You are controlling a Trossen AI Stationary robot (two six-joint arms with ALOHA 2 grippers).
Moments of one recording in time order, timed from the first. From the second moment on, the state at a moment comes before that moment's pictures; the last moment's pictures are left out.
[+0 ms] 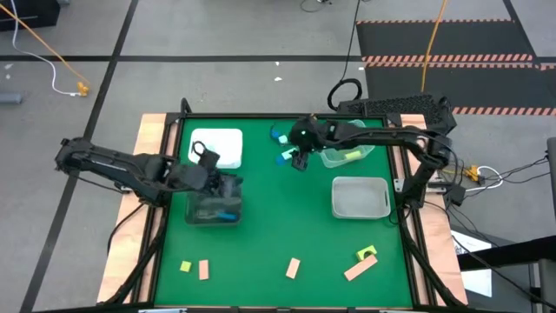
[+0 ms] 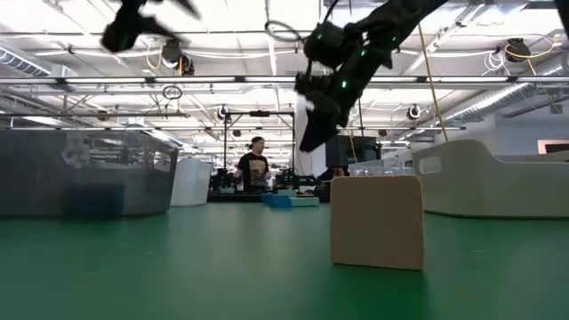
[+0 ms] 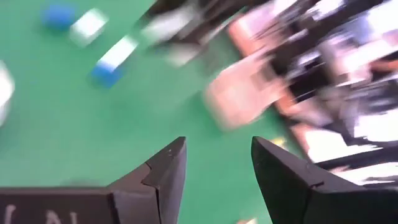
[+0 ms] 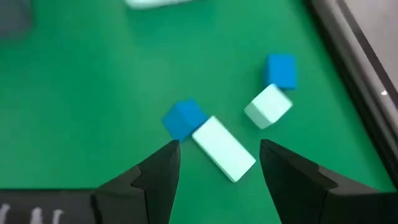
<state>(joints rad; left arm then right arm) -0.21 1.02 0.92 -0.44 -0.42 -1.06 -0.36 1.75 1.21 -0.37 0.02 -0.12</state>
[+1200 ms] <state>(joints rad) -0.19 0.95 0.93 -0.03 -0.45 -0.65 -0.49 1.93 1.22 -0.32 -0.19 -0.49</state>
